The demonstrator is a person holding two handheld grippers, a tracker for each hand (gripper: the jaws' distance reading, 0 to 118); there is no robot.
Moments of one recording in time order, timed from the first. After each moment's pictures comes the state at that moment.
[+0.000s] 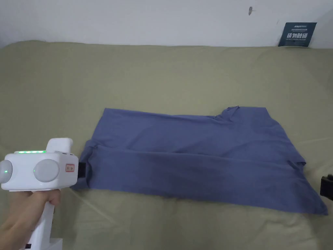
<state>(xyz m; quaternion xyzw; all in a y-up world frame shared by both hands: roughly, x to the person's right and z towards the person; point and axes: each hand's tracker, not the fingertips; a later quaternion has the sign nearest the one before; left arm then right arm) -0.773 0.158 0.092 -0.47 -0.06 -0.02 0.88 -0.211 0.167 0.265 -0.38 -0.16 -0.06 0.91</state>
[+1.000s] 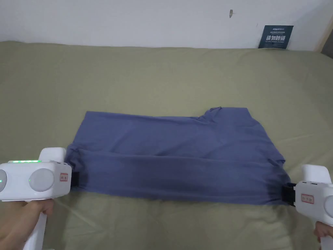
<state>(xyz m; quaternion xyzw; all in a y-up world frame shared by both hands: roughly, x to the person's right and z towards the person) -0.751 0.156 0.098 -0.48 -0.06 -0.04 0.88 -0.221 0.134 0.249 -0.43 -0.14 -0.08 0.89</state>
